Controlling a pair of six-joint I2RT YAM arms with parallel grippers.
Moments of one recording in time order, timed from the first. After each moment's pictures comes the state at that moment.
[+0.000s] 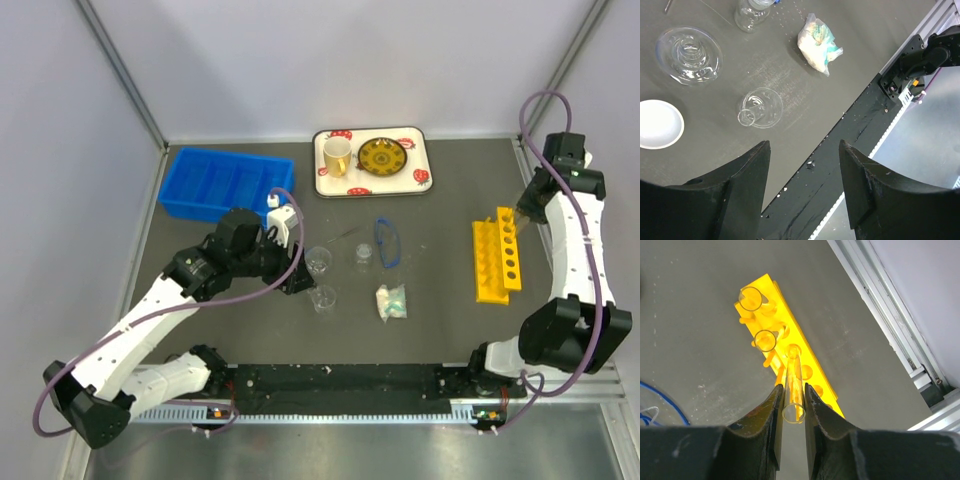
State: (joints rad) left arm -0.65 0.98 1.00 -0.68 0.41 -0.29; right arm -0.23 1.40 1.47 -1.02 0.24 0.32
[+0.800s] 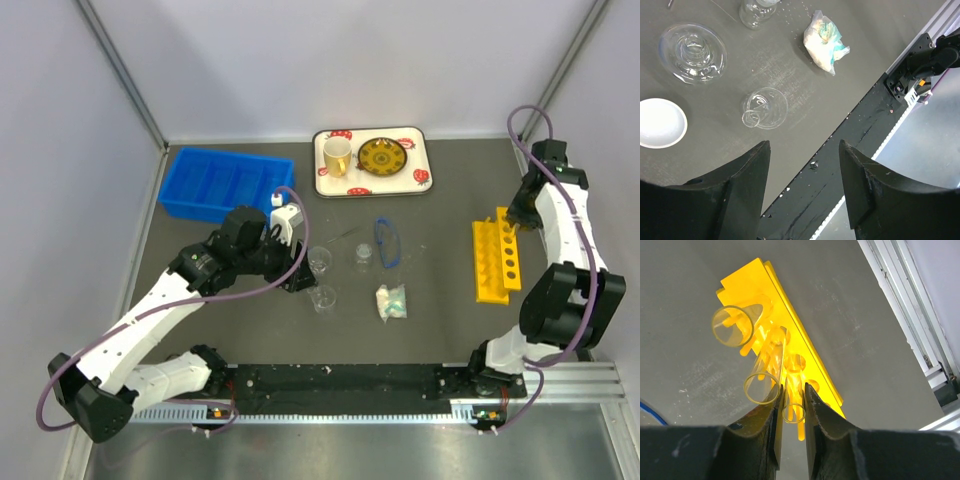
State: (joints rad) left arm -0.65 1.02 1.01 -0.68 0.39 -0.29; right arm -0.24 1.54 1.41 -0.97 0.22 0.32
